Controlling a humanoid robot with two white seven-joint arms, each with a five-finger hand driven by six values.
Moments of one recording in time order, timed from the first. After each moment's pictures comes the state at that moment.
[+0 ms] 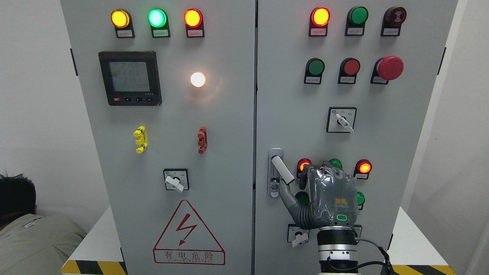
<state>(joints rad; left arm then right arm) 0.05 -0.10 -0.16 -0.05 0.12 -0.02 -0.03 -0.45 0.14 0.23 -1.77 1.38 0.26 -0.09</state>
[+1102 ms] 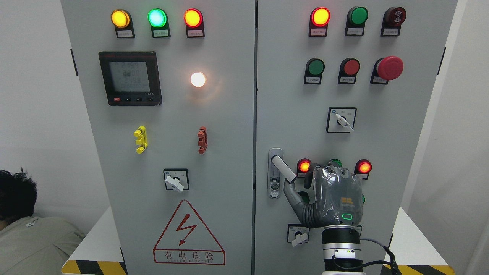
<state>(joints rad) 0.05 -0.10 -0.16 -0.05 0.12 -0.03 -0.03 -0.45 0.14 0.21 -1.78 1.36 0.26 -0.09</state>
